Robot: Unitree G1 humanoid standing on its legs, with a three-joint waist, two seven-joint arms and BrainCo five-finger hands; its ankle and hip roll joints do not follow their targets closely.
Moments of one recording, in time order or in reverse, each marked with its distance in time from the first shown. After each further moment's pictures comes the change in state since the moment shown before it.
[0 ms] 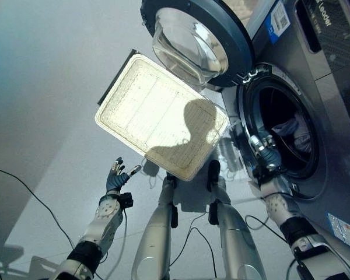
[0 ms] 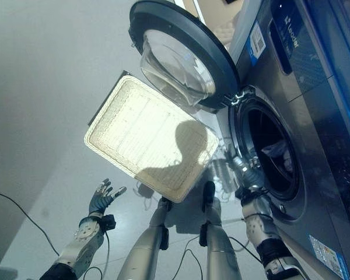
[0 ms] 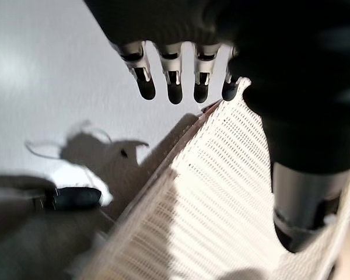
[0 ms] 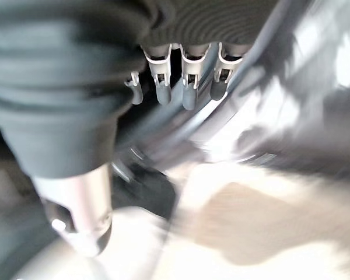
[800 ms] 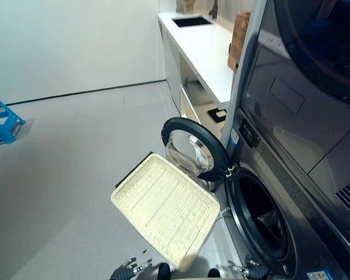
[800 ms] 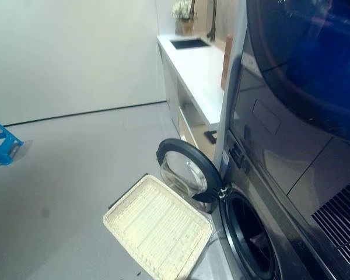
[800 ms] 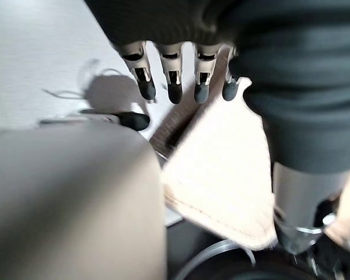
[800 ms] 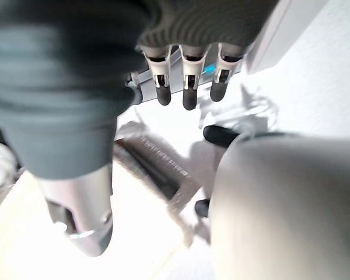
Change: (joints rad) left arm 0.180 -0.165 -0.014 0.615 0.322 0.054 -0.458; right arm 0.296 0.201 0.007 0.607 -0.242 0.234 0.313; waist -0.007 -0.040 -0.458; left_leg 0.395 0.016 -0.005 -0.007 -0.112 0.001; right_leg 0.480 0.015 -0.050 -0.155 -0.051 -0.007
